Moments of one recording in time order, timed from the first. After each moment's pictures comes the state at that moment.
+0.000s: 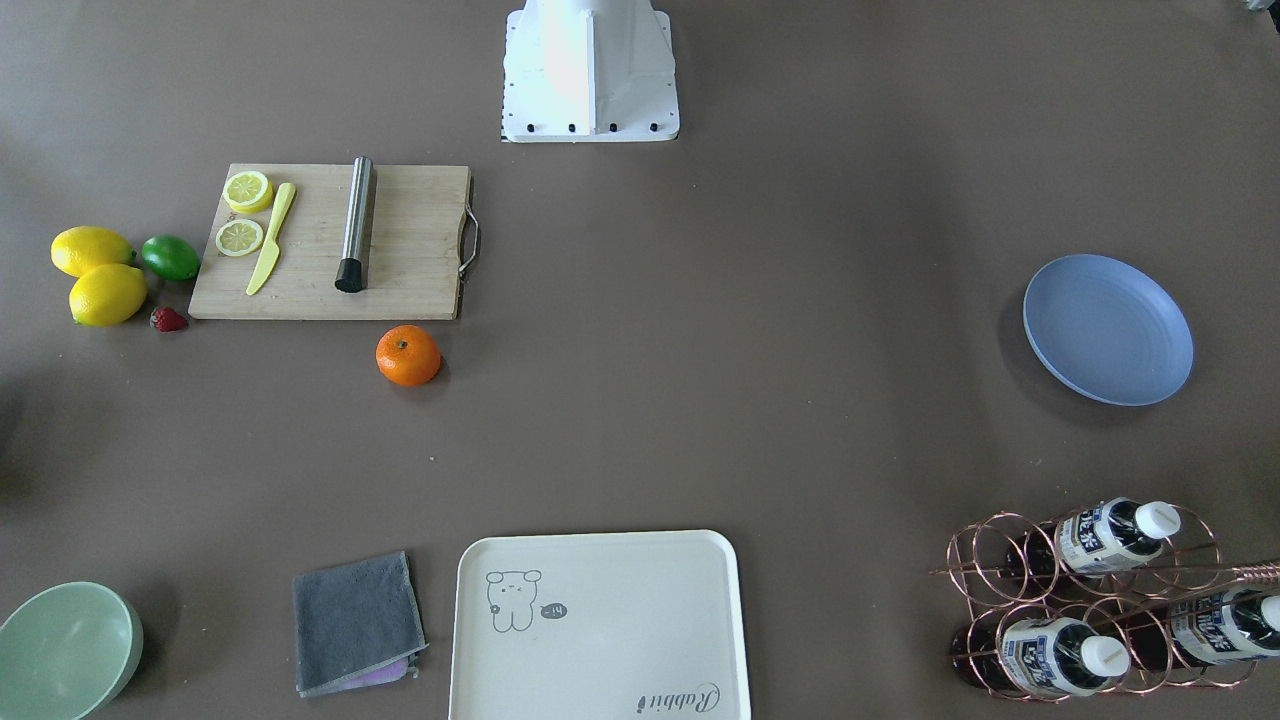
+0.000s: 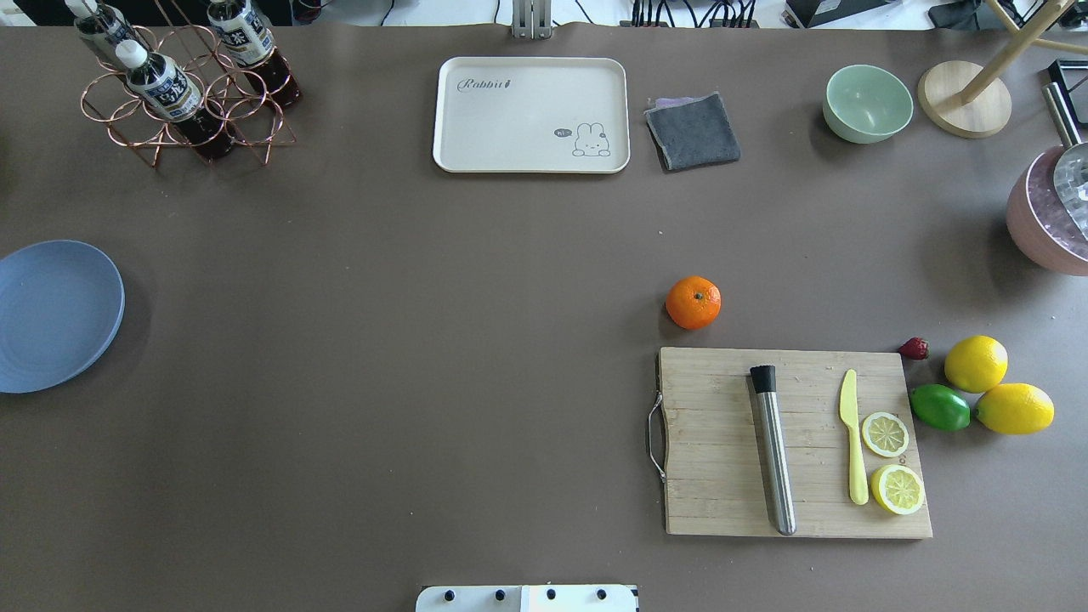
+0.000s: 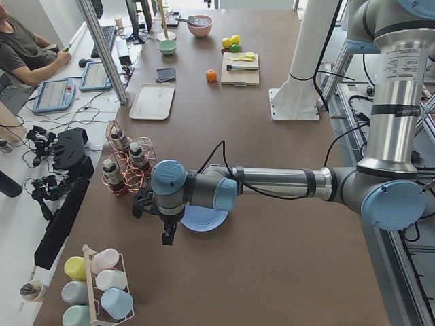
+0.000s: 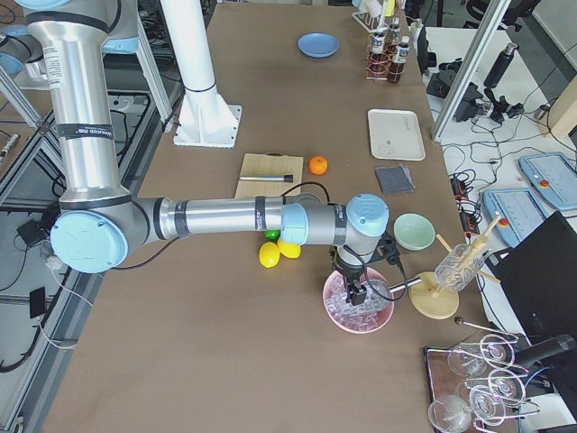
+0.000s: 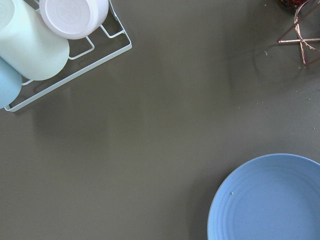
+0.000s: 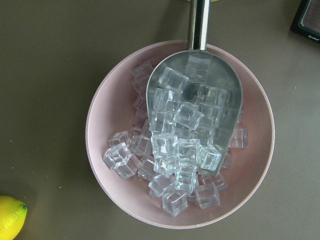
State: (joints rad) left arm -1.61 -1.60 -1.55 -1.71 -2.35 -0.02; right arm 1.53 -1.48 1.57 -1.64 2.31 -0.33
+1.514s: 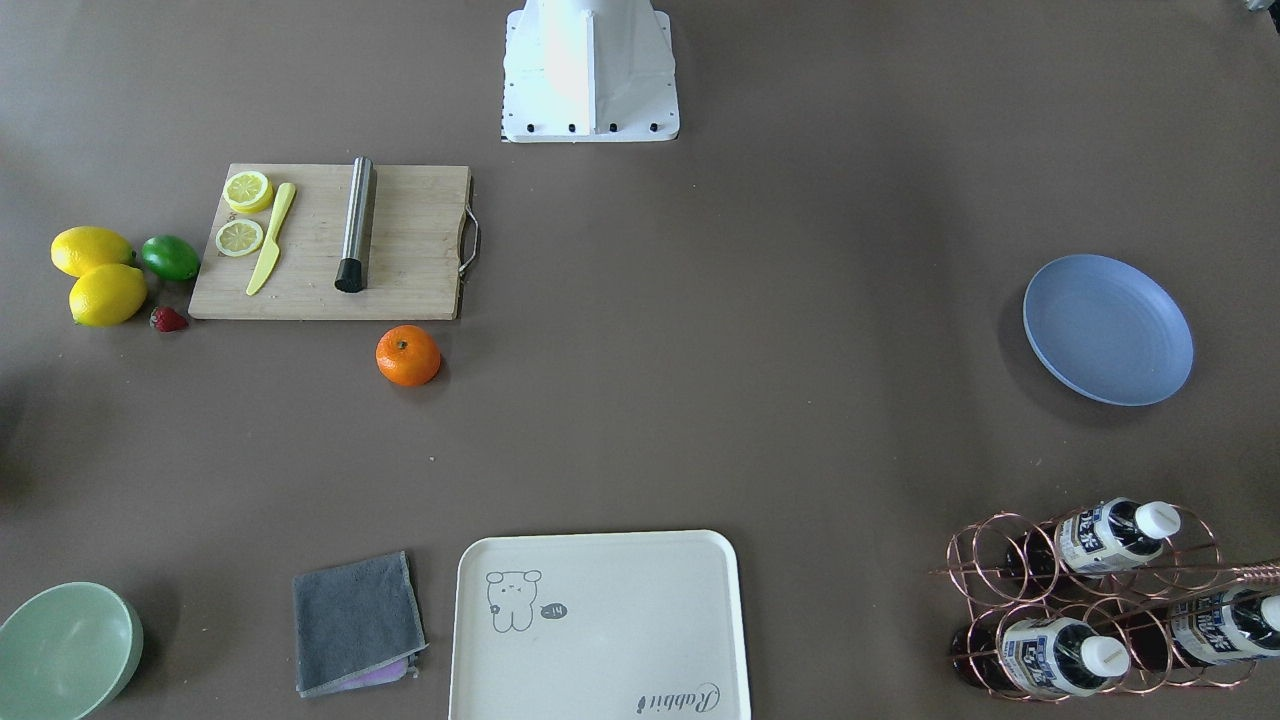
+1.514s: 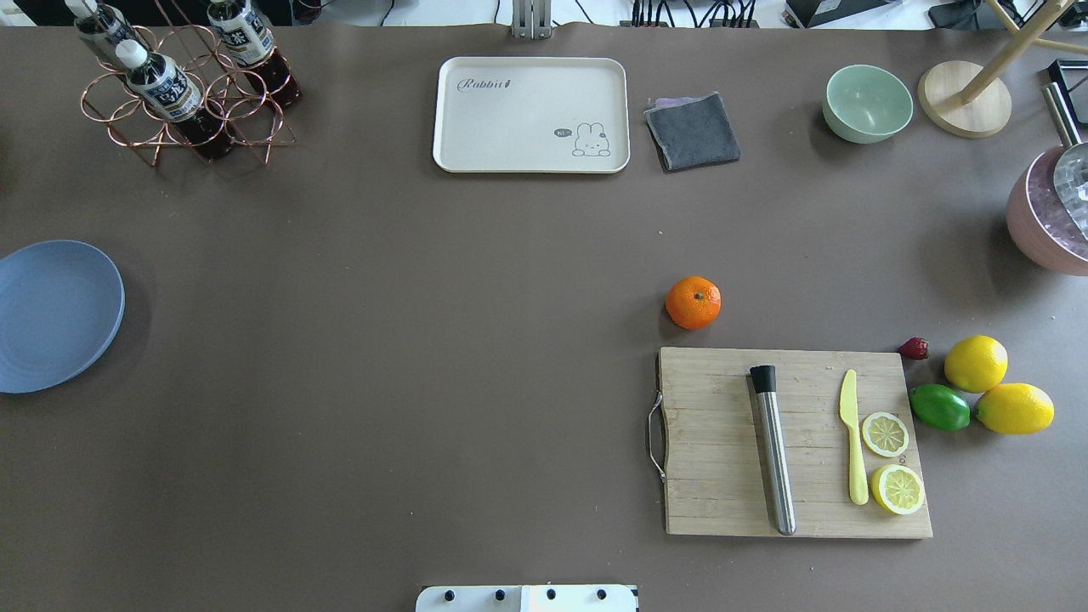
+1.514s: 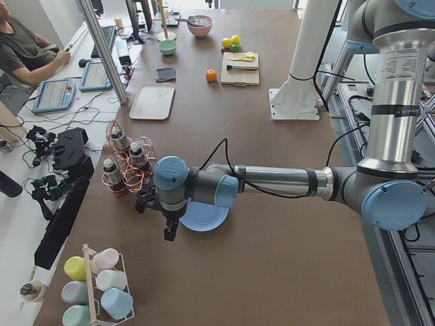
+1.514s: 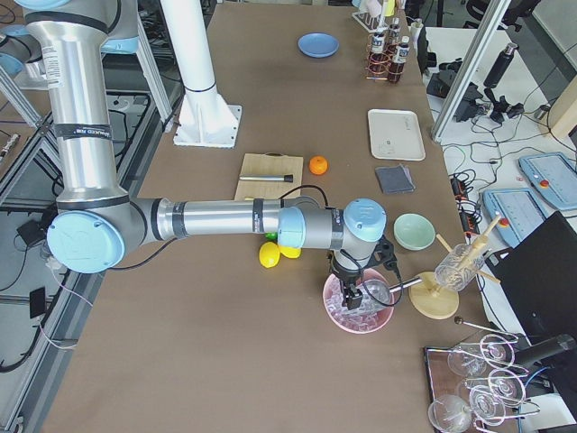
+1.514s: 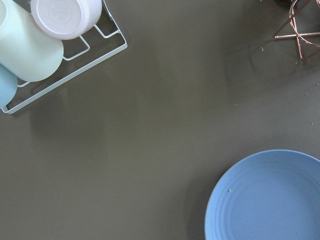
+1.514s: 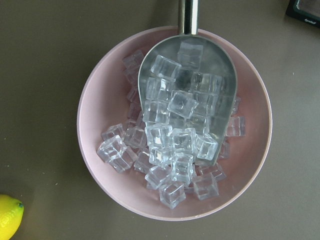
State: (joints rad) left arm -1.58 -1.59 -1.58 -1.71 -2.36 -0.03; right arm 1.53 -1.49 1.56 -1.64 2.31 -0.31
